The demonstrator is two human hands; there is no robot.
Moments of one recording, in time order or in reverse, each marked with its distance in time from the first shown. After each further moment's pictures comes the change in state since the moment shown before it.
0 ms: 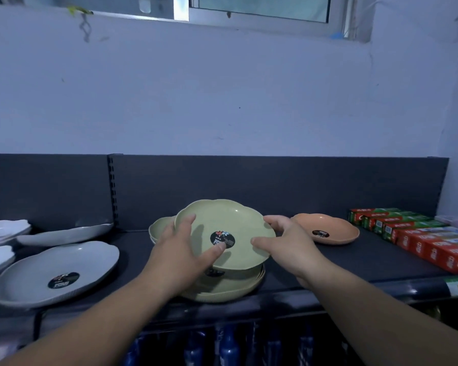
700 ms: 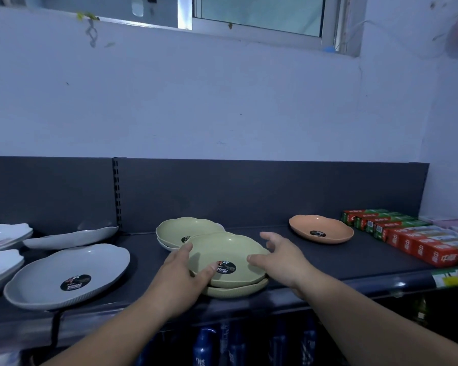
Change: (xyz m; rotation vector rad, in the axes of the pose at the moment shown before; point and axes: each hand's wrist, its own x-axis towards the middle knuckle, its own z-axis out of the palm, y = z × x) left_hand -0.021 -0.039 -0.007 -0.093 -0.155 -0.059; right_hand -0.017 0.004 0.031 -0.250 -0.055 0.091
